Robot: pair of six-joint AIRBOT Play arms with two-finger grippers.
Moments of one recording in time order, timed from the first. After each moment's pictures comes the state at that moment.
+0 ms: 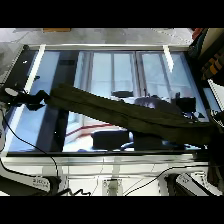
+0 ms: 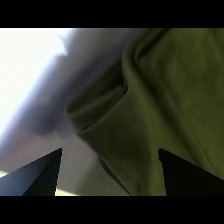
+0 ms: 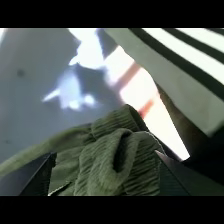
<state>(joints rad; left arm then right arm) 0.38 -1.71 1.33 1.05 -0.87 -1.55 -0.92 -1.12 0.92 -1.20 0.91 1.47</state>
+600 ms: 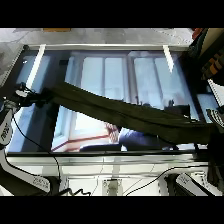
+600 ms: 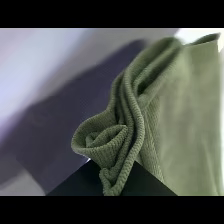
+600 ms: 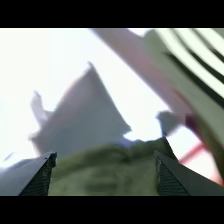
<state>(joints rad) 0.33 -1.77 1.34 0.88 -0.59 -1.56 -0.83 -1.12 1.06 -1.13 0.97 1.39</state>
